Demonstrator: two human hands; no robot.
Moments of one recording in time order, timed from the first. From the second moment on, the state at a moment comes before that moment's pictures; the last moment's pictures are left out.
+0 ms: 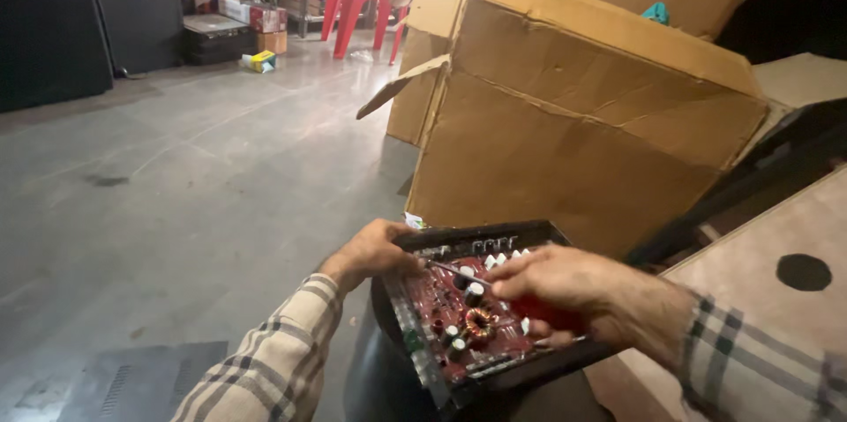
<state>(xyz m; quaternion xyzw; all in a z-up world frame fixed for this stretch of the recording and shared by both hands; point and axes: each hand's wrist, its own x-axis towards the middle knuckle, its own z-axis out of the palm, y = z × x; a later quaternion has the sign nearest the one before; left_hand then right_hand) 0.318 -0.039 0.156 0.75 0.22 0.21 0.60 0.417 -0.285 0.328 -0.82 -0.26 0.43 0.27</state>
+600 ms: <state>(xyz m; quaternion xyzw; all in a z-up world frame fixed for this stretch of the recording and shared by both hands) 0.336 -0.055 0.164 0.67 0.33 0.29 0.60 0.427 -0.271 0.294 -0.84 -0.53 0.09 -0.13</state>
